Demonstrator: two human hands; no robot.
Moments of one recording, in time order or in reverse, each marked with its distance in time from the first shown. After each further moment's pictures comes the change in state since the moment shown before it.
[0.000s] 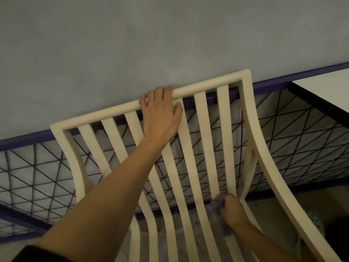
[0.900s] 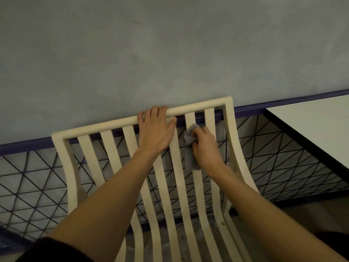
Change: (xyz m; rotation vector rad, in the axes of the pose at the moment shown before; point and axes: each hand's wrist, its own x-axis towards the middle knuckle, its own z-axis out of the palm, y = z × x) left_hand 0.003 0.006 -0.014 -0.081 -0.093 -0.058; right_hand 0.020 -0.215 -0.089 -0.273 0.307 -0.729
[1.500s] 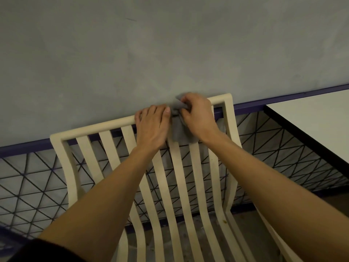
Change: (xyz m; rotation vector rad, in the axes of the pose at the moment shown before) left_hand 0.005 -0.001 -0.005 -0.191 0.018 -0.057; right_hand 0.065 -0.055 -0.037 0.169 0.138 -0.156
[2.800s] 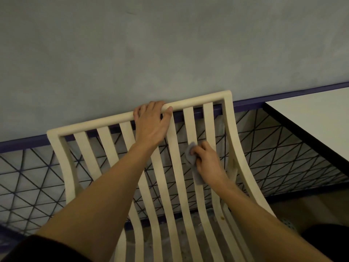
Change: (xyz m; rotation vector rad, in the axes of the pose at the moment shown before) left_hand 0.000 -0.002 0.002 0.026 -0.033 -0.012; right_hand -0.132 0.080 0.027 -0.204 -0.237 0.058
